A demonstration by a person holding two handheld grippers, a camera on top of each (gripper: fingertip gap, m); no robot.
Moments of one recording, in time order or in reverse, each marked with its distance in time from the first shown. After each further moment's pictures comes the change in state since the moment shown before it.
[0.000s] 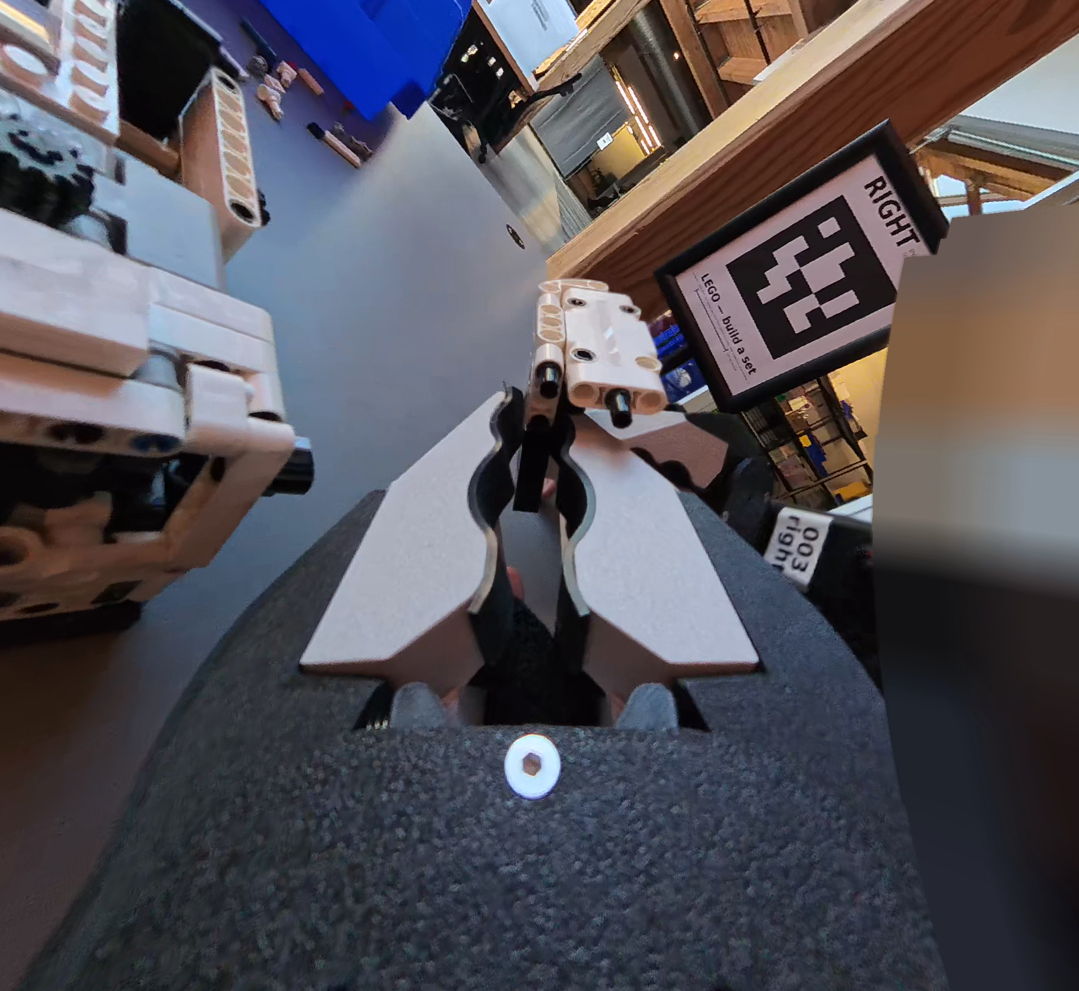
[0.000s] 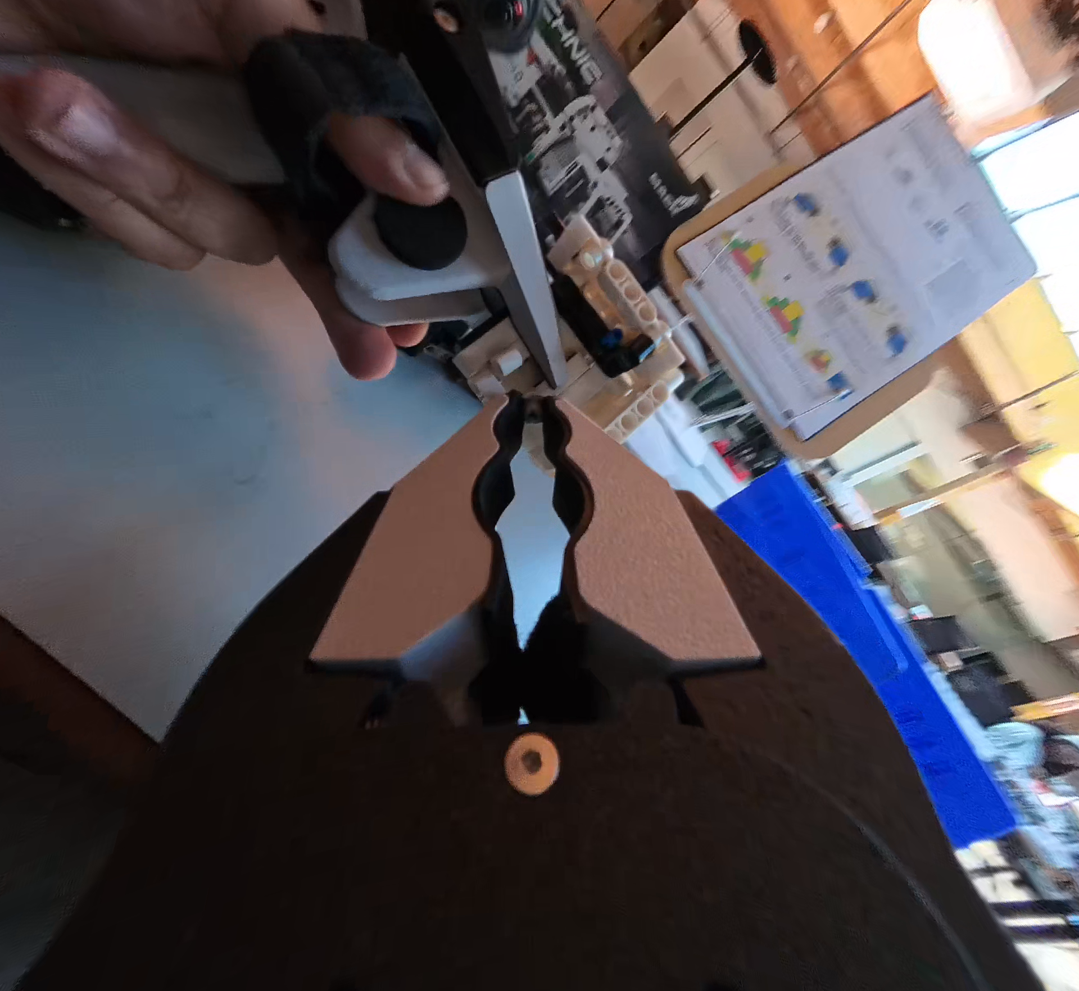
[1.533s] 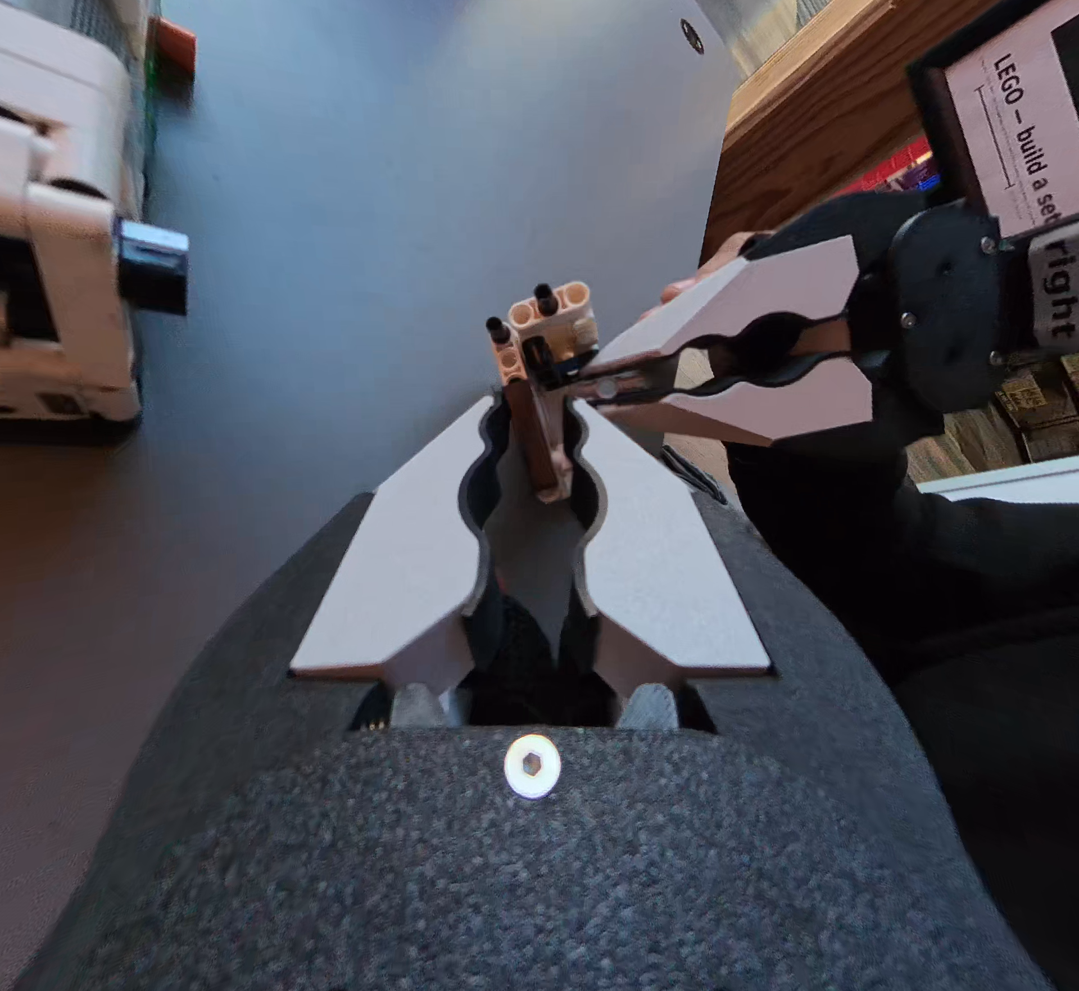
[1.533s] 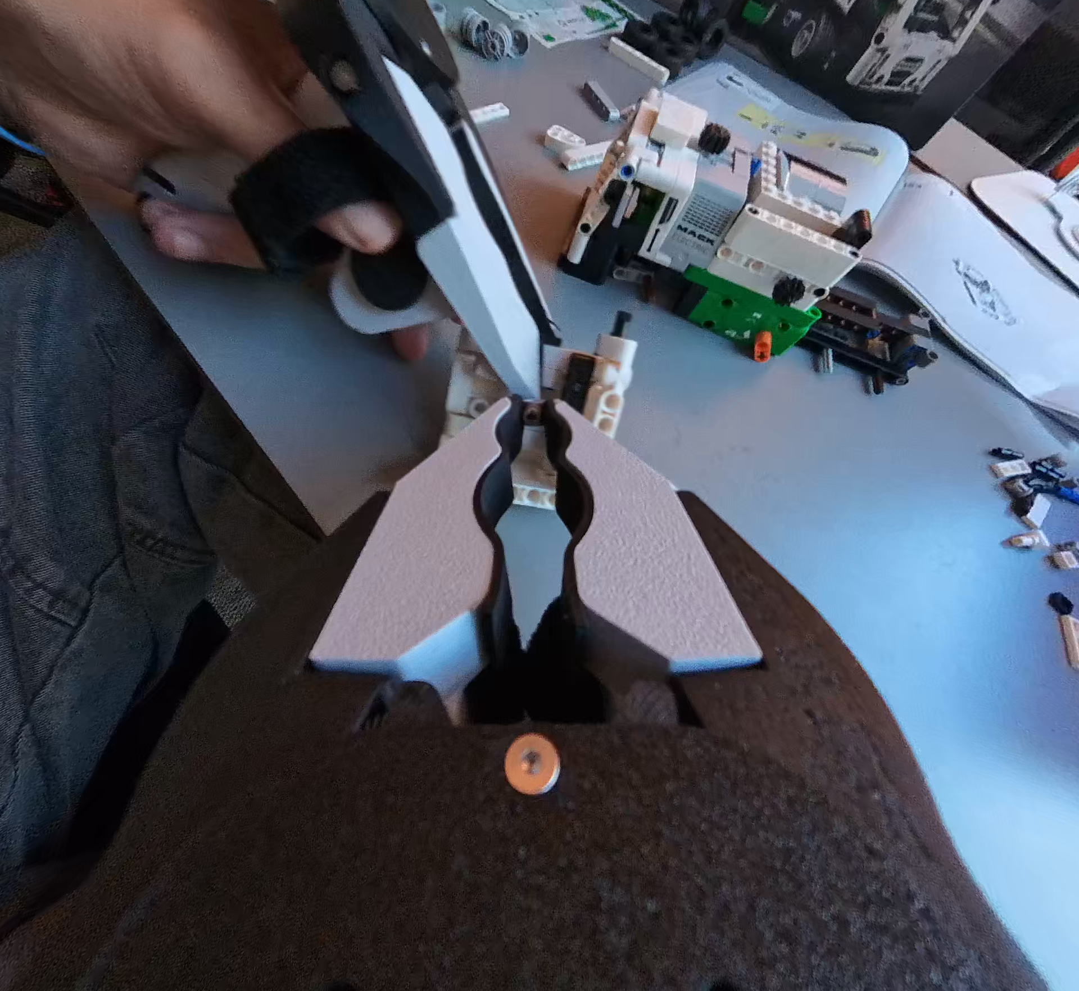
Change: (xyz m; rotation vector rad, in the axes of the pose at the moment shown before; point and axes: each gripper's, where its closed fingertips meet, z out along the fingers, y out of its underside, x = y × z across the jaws) left arm -0.022 0.057 -0.001 -0.236 -0.364 0.138; right arm -0.037 0.017 -0.024 -0.124 -0.558 0.417
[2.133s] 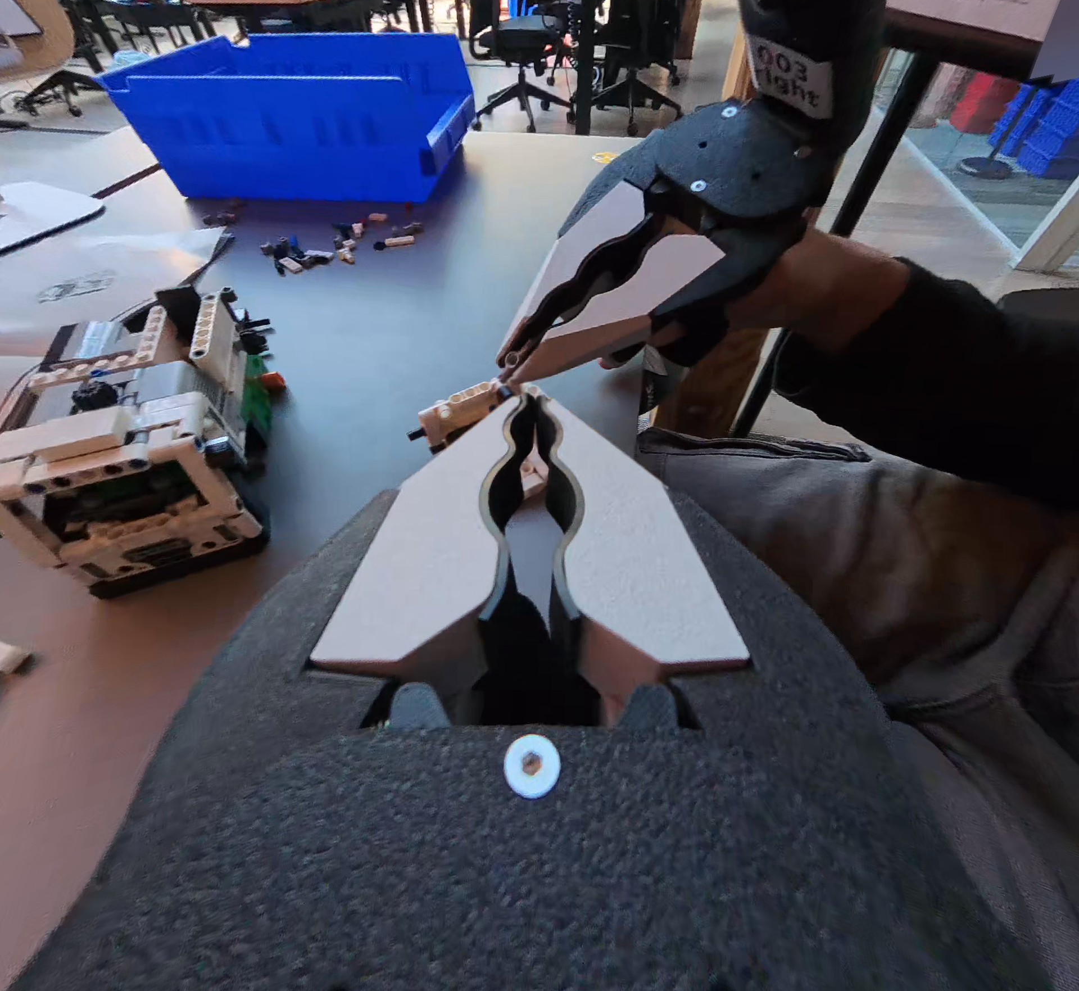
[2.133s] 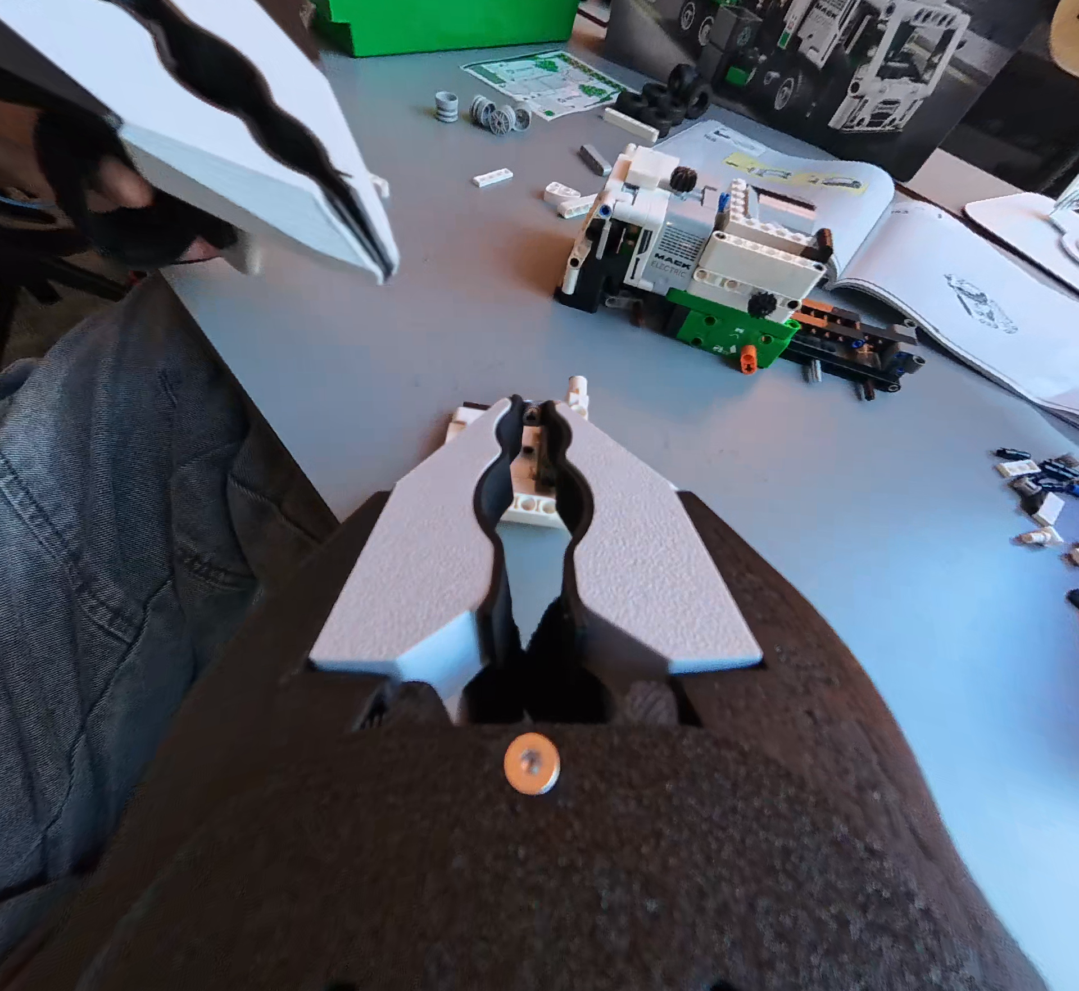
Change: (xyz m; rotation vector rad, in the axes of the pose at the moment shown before) left arm 0.056 0.000 -0.053 0.293 -0.148 0.654; right arm 0.006 -0.008 -0.019 0.109 -0.043 0.065
